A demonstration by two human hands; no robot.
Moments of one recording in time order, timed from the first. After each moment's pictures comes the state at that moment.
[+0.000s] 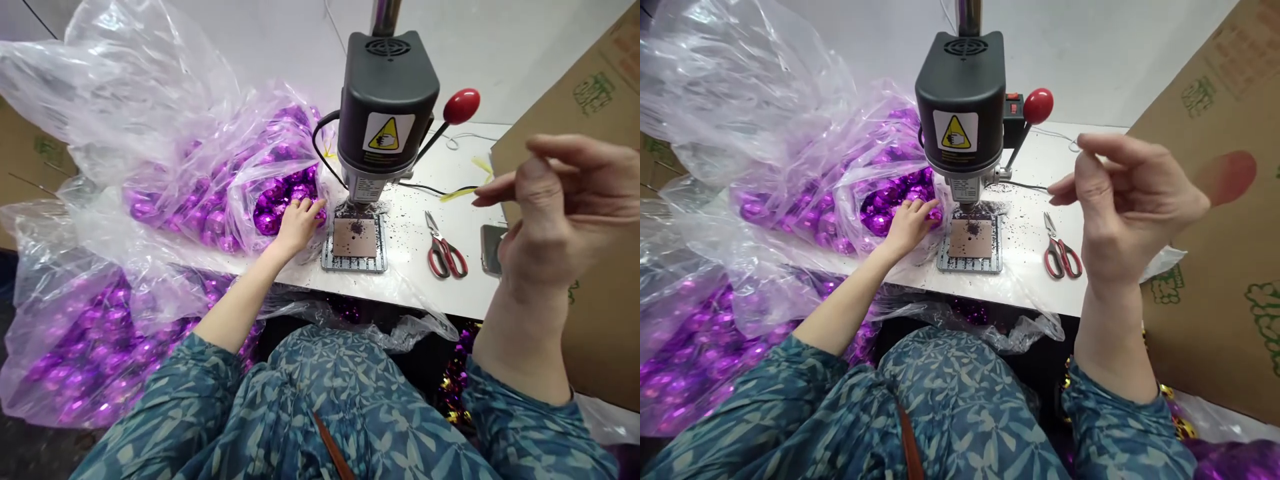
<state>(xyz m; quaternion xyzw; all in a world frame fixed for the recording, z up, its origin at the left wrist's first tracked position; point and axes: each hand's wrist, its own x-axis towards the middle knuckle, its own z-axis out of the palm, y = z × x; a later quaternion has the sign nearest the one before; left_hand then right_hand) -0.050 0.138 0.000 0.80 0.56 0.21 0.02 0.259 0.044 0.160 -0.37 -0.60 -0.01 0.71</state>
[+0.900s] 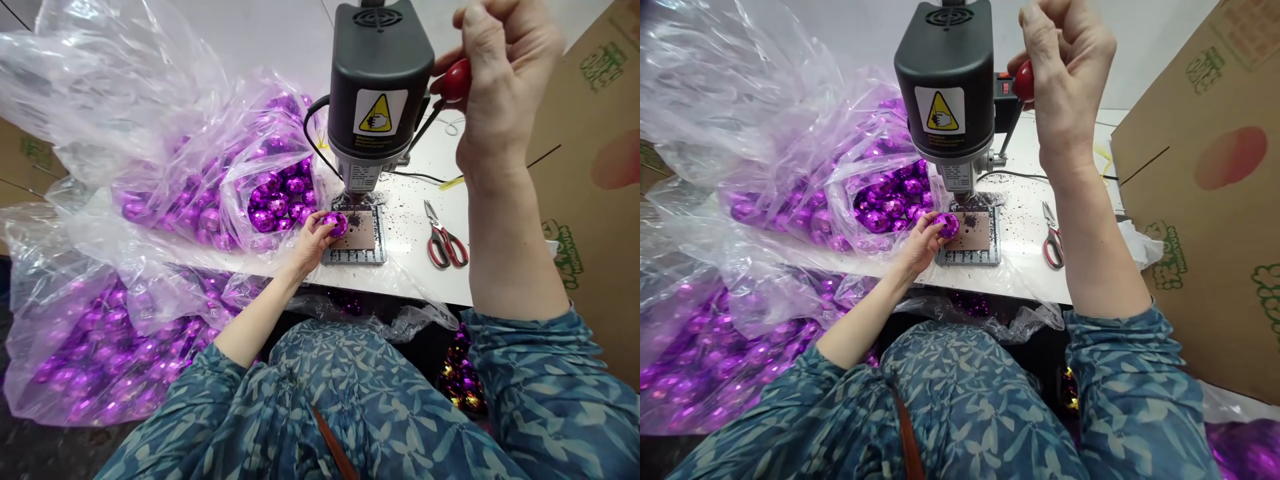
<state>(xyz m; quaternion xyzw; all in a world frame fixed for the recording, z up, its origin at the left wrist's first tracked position) -0.002 0.092 -0.034 0.33 0.39 0.56 0.65 0.214 0.128 0.227 -0.50 -0.58 0.19 0.61</state>
